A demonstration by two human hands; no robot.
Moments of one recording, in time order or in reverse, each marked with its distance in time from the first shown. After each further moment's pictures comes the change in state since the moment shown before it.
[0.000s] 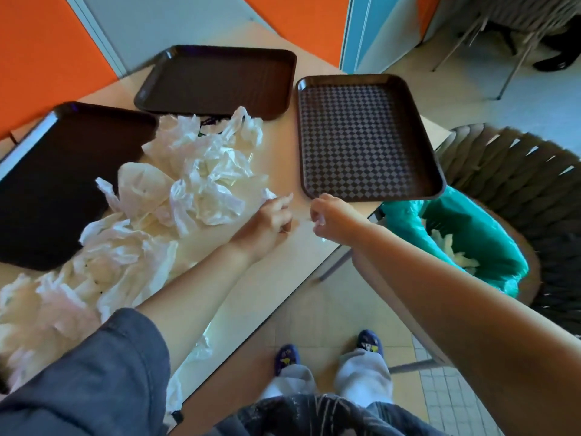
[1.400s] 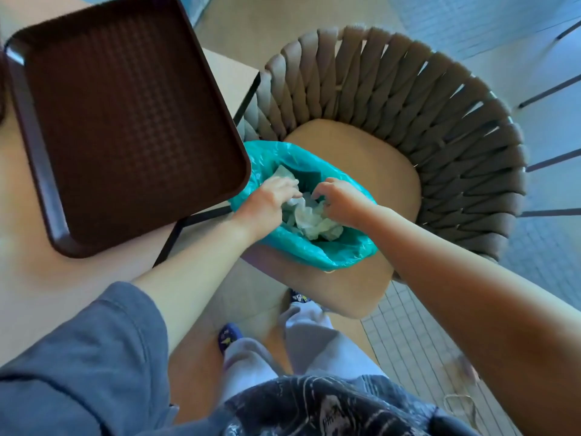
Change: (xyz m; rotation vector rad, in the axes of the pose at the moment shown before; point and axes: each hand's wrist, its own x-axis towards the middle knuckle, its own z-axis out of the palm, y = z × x) left_hand 0.205 0.184 0.253 0.198 -0.307 0.393; right_hand -0.114 0.347 -0.050 0.159 -0.048 0.435
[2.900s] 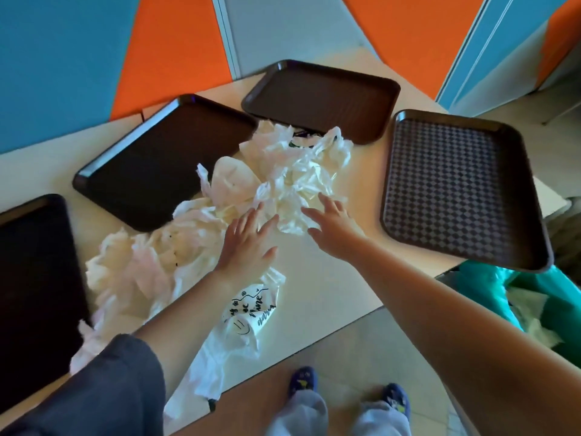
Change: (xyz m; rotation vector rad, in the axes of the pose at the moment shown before) left_hand -0.442 -0.163 -0.145 0.472 0.432 -0.806; right_hand -0.007 -0.458 0.157 -0.323 0.021 -0.654
